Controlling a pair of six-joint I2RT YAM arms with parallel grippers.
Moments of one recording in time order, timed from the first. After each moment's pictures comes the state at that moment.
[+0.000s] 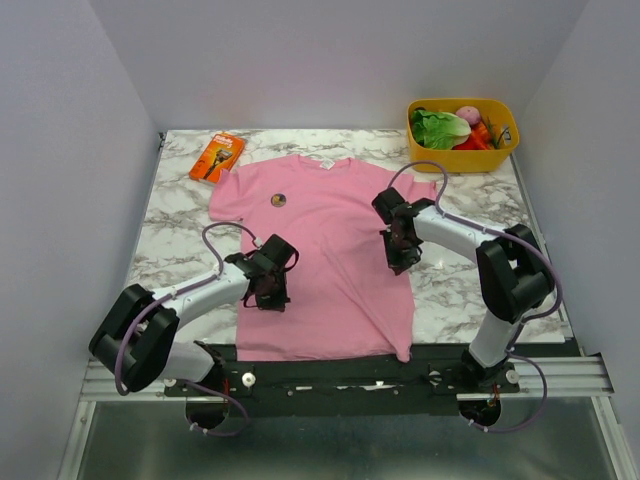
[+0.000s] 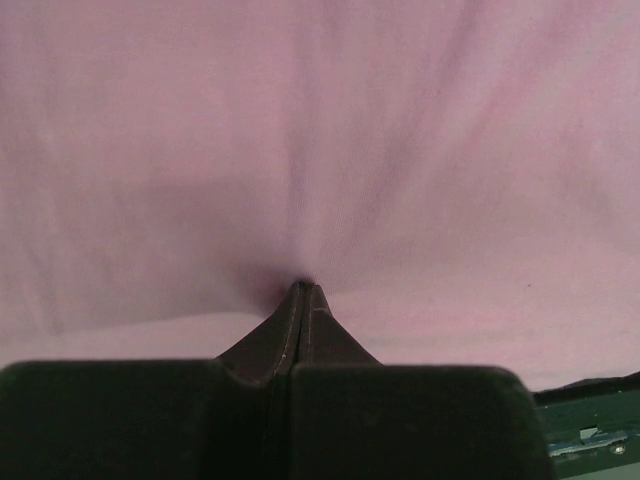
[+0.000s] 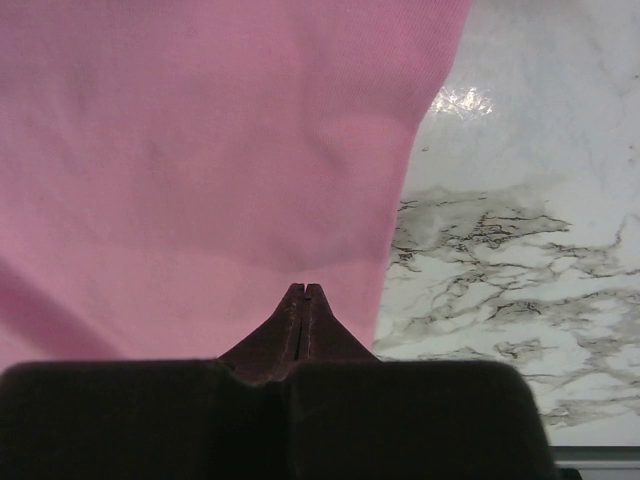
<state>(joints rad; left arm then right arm) -0.65 1.34 0.67 -0.56 0.00 -0.74 0.54 1.77 1.17 -0.81 0.13 0.41</state>
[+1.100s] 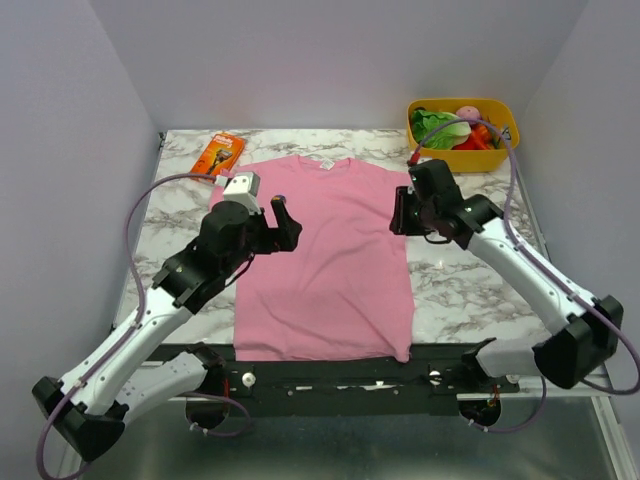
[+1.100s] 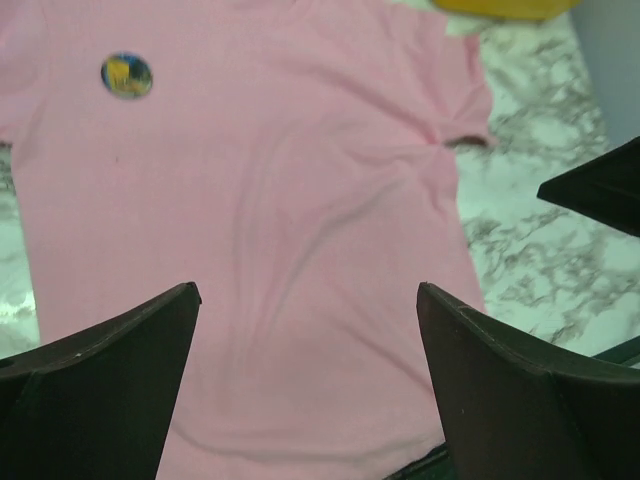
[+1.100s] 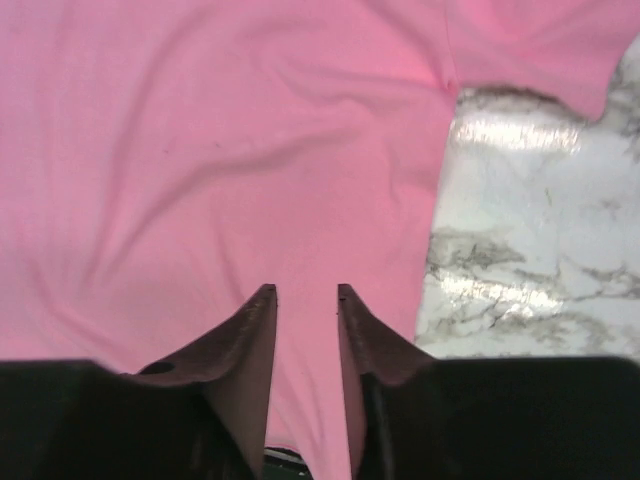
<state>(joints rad) -0.65 0.93 0.97 -0.51 -0.17 -0.54 0.54 1.40 1.25 -0.77 0.11 0.41</state>
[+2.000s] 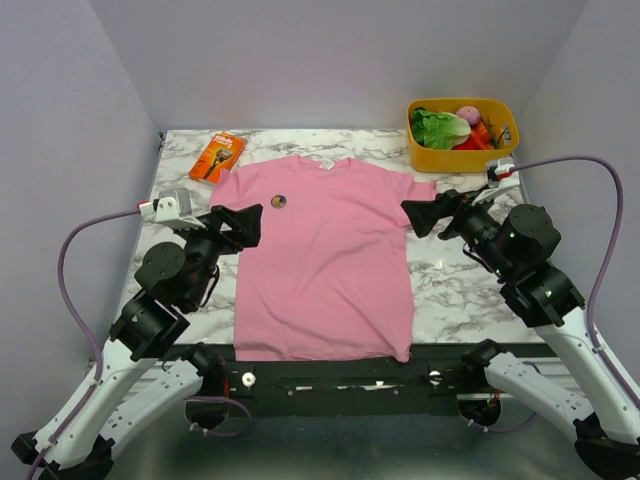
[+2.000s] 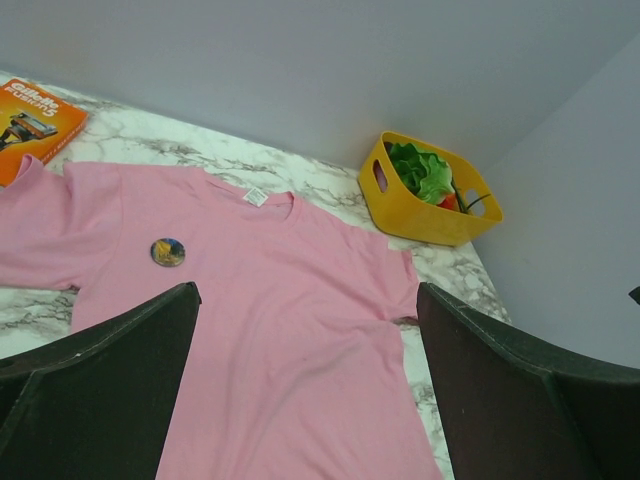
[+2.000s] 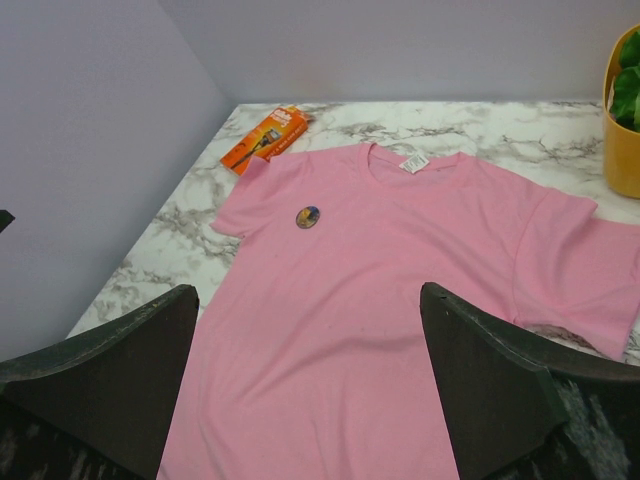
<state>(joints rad) -0.65 0.56 0.87 -0.27 -0.41 -0.52 0.54 0.75 1.00 -0.28 0.04 0.36</state>
